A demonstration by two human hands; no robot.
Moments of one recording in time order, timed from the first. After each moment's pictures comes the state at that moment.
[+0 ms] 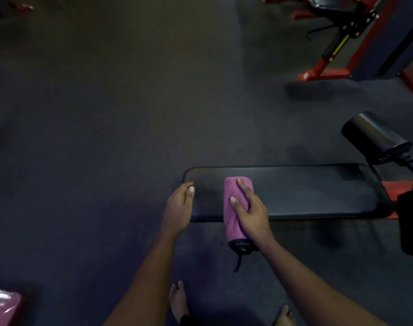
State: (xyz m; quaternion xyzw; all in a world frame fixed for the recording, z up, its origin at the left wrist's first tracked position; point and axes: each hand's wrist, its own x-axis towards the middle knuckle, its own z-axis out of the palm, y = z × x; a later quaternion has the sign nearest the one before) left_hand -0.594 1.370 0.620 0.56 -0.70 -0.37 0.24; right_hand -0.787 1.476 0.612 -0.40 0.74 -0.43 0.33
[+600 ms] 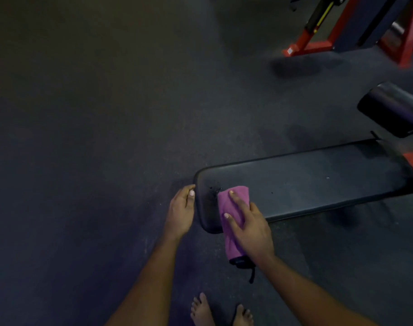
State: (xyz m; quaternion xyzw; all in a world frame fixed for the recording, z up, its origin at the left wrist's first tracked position) left_hand -0.526 1.239 0.516 0.50 -0.74 -0.41 0.19; right_hand -0.676 1.393 0.534 -0.42 0.83 -0.26 0.26
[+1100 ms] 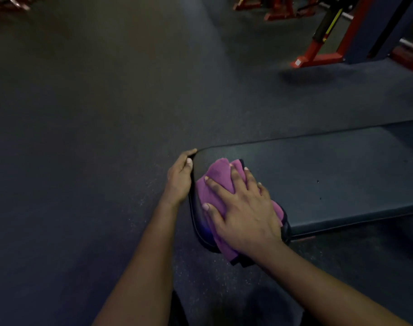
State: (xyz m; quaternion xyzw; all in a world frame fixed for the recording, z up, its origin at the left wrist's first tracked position) left_hand -0.589 1.138 0.281 0.42 -0.70 -0.47 0.33; right_hand -0.681 1.320 0.345 -0.59 0.80 -0.10 0.01
